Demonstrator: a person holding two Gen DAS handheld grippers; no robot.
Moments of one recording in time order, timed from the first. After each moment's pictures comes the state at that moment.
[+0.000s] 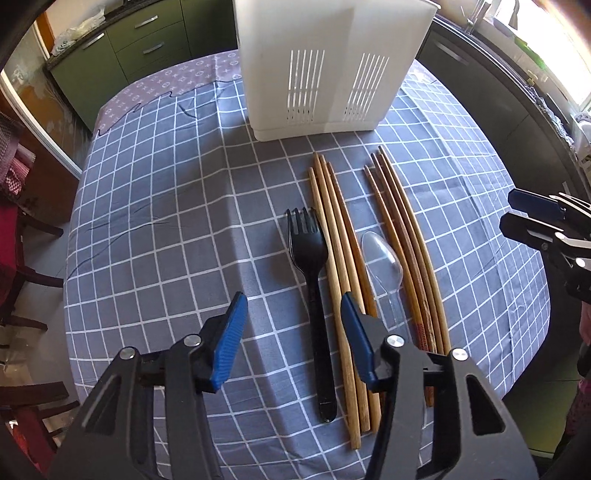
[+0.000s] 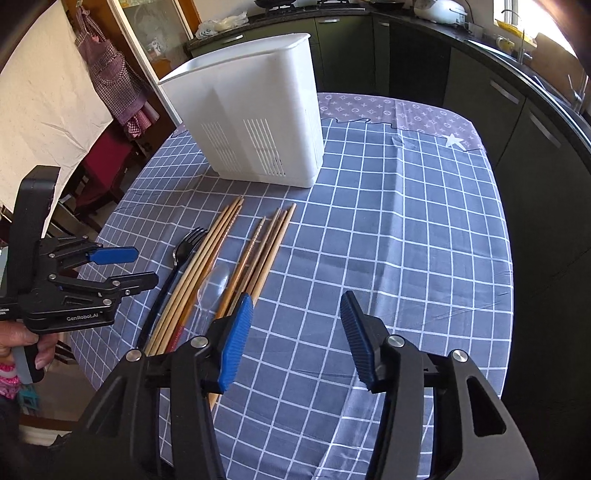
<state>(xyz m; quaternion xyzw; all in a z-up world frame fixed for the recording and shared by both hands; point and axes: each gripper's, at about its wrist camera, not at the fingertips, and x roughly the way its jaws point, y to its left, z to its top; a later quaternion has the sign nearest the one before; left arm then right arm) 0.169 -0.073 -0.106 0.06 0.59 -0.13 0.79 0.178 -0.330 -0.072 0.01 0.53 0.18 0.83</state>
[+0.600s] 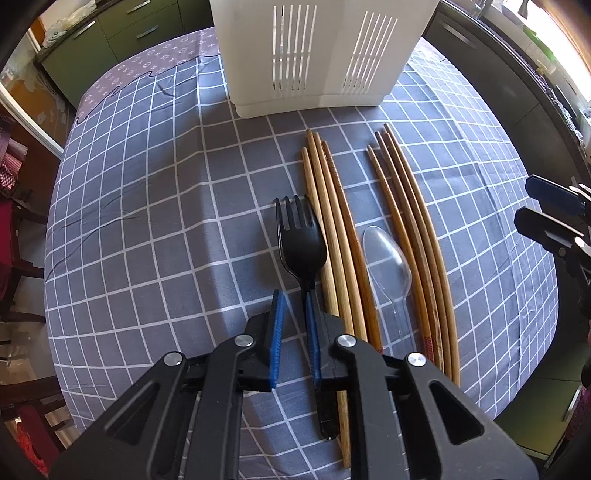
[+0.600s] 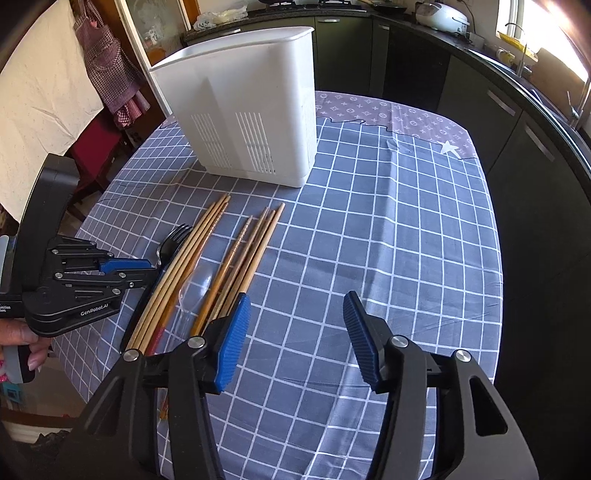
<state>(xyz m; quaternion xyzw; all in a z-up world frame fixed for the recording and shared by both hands) 0.192 -0.102 -0.136 0.07 0.62 -0.12 0.77 0.182 -0.320 -0.076 -0.03 0.53 0.16 0.83</state>
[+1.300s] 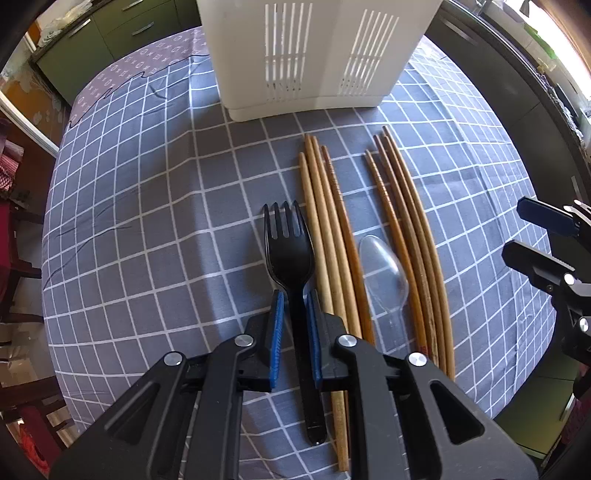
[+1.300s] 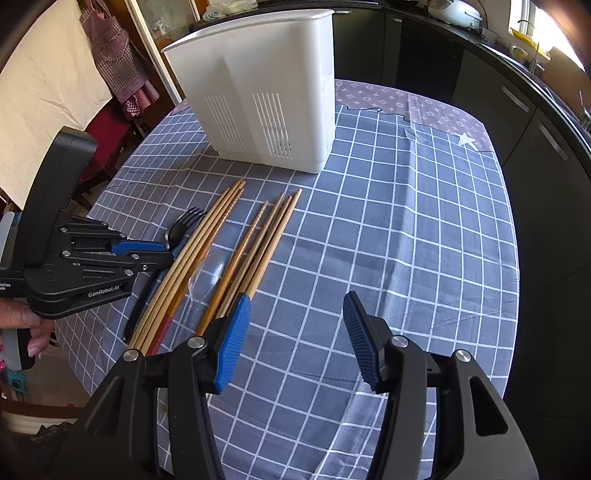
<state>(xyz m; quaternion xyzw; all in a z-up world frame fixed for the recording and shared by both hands) 0.206 -0.116 -0.146 0.07 0.63 -0.12 0.76 0.181 -0.313 -0.086 -0.03 0.54 0.18 0.82</state>
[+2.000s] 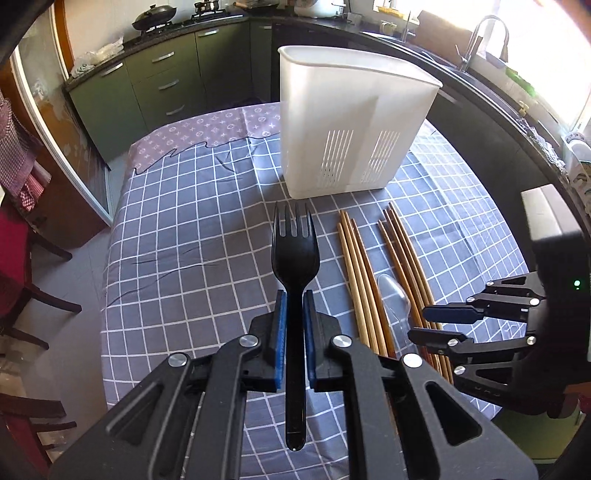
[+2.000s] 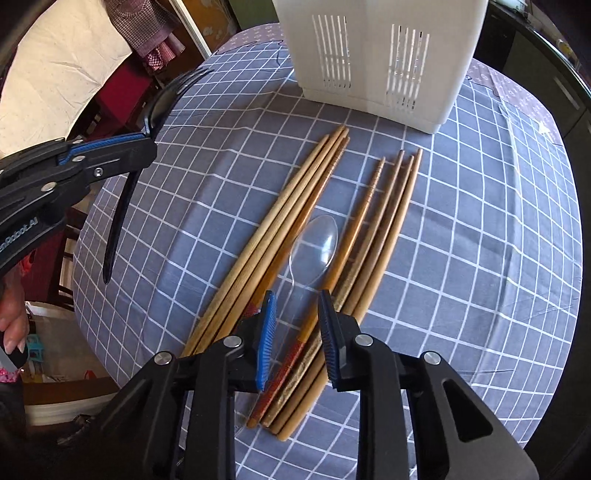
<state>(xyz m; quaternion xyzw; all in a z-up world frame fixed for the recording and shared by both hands) 0.173 -0.048 -0.075 0.05 0.51 -0.13 0.85 0.174 -0.223 -0.116 -0.05 0.62 0.23 0.75</state>
